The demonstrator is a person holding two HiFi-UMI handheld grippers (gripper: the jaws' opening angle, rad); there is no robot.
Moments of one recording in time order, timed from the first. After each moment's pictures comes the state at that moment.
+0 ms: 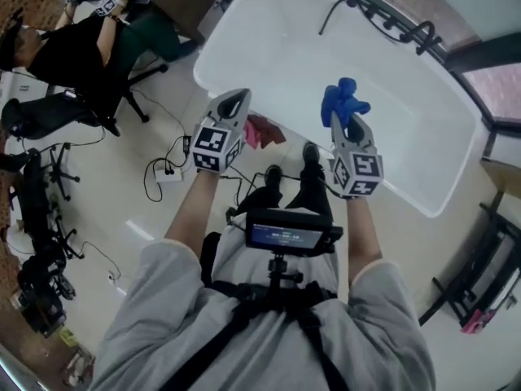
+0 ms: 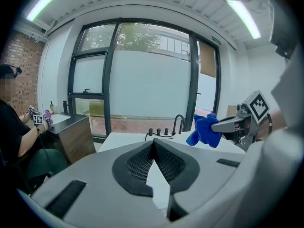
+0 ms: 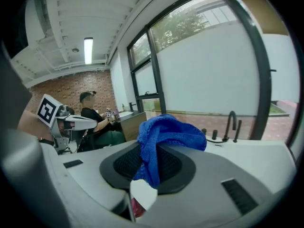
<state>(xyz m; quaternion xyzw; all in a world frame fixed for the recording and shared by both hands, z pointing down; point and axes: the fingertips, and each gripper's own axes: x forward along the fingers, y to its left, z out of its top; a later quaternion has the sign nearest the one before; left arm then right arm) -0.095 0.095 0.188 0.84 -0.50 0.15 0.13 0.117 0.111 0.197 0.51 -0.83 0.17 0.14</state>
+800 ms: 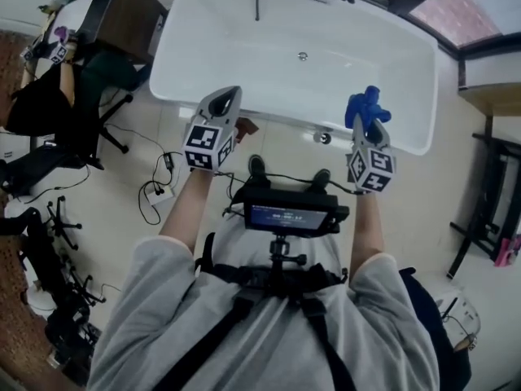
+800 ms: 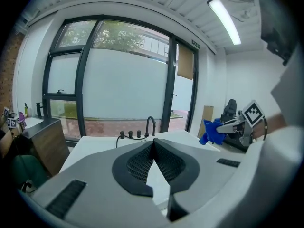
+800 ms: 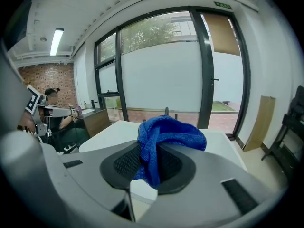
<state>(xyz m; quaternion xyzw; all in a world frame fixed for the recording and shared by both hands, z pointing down) 0.019 0.143 0.175 0.90 -0.39 0.16 0.11 0.318 0.236 0.208 0.69 -0.68 0.20 0.15</state>
